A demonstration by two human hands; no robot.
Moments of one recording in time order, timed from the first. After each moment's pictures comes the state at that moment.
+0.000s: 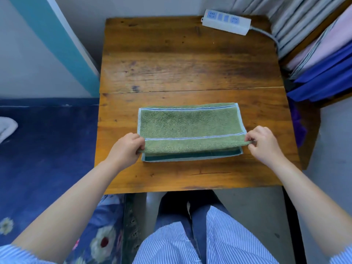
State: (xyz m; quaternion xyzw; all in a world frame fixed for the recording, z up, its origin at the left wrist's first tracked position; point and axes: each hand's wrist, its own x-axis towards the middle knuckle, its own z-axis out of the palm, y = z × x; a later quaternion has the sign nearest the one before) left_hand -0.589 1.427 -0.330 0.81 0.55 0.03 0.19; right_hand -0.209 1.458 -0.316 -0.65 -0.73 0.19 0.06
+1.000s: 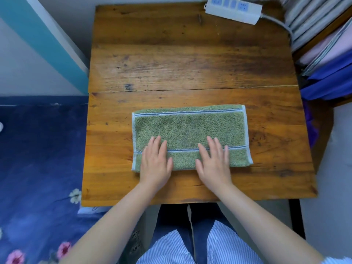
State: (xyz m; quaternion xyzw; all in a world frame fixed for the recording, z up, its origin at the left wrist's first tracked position) left_hand -0.496 1.415 -0.381 0.72 0.68 -0.02 0.17; right_hand -0.325 1.424 -0.379 -0.63 -0.77 0.08 -0.03
